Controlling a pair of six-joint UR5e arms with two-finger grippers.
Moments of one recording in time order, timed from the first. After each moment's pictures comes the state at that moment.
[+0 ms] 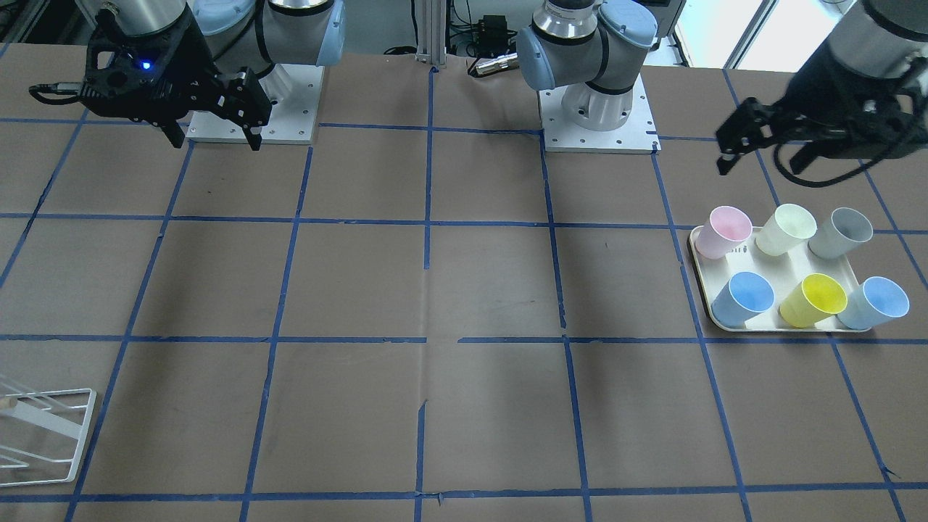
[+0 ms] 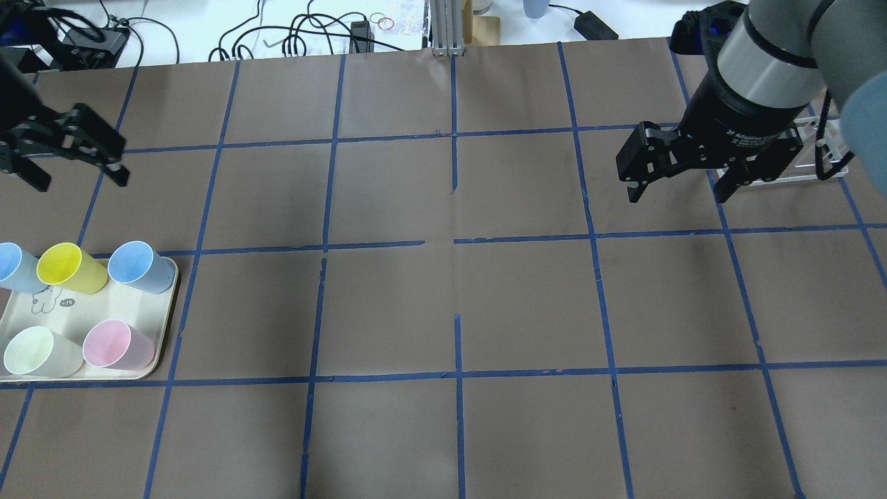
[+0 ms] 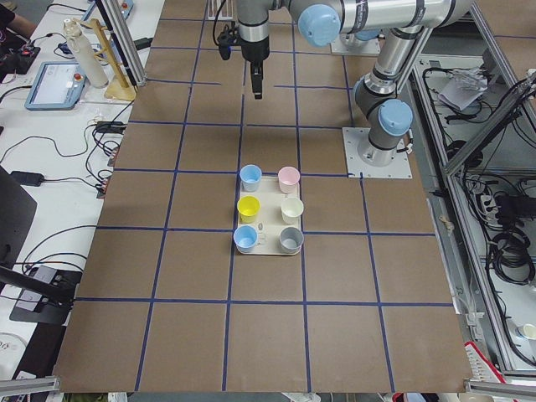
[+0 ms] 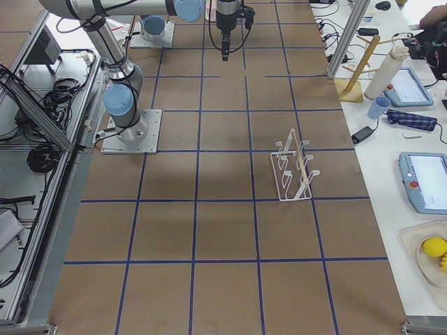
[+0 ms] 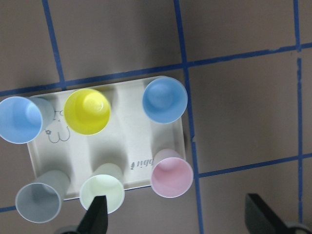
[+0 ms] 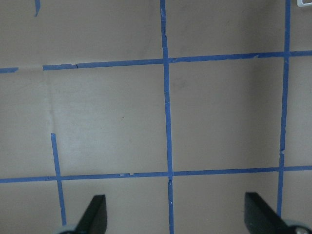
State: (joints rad) left arm -1.36 -1.51 -1.55 -1.70 1.60 0.16; right arm 1.54 -1.70 1.67 -1.53 -1.54 0.01
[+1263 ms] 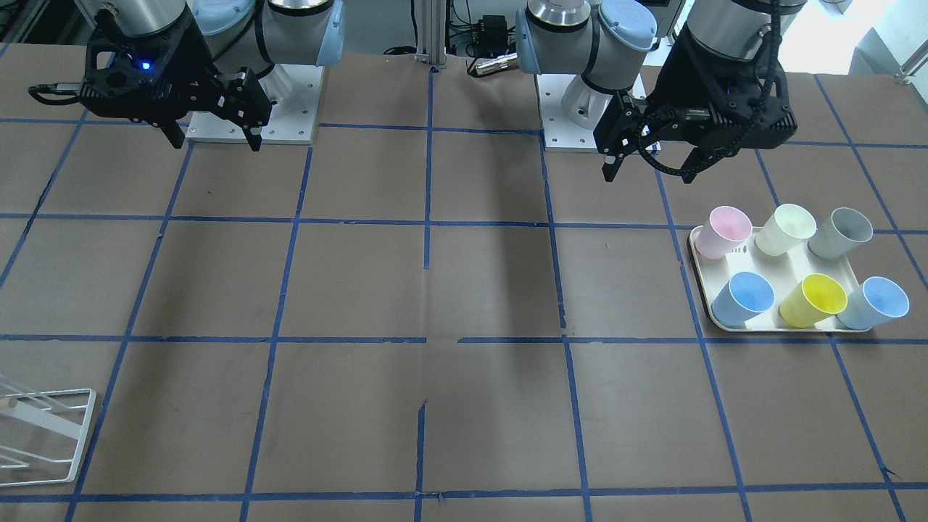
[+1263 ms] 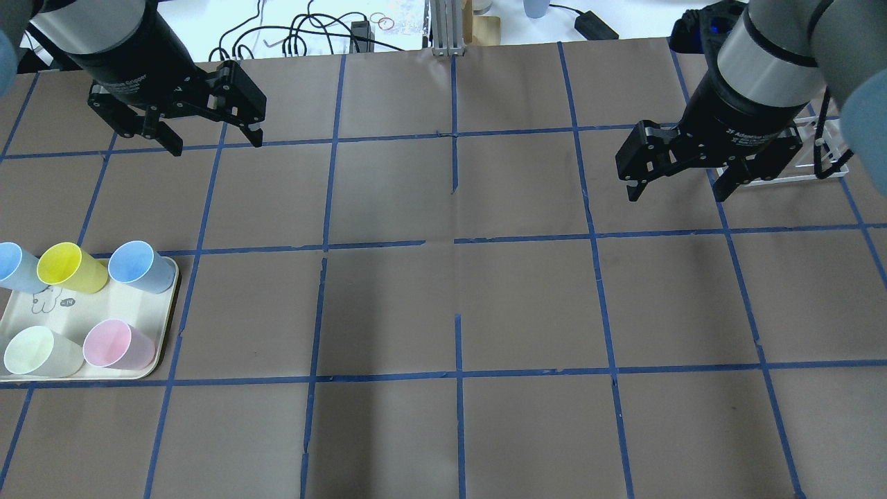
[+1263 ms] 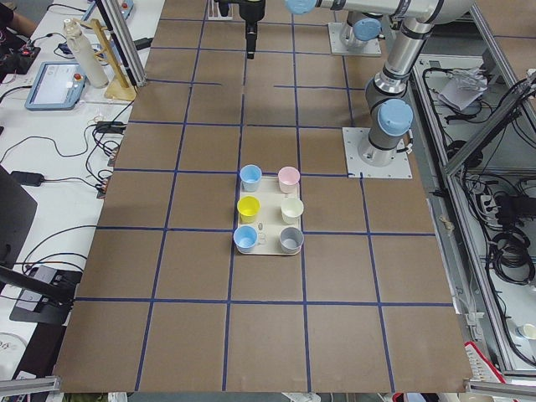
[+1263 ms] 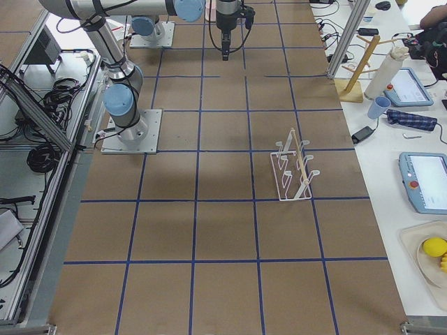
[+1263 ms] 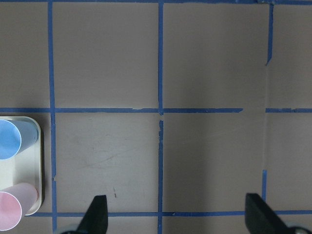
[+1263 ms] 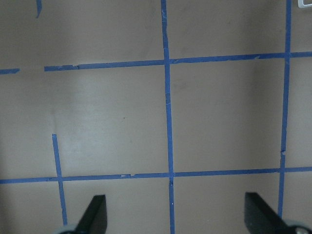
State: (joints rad) left arm -1.53 -1.56 -1.49 -1.61 1.53 -0.01; right arm 1.54 -1.70 1.67 -1.53 -1.54 0.01
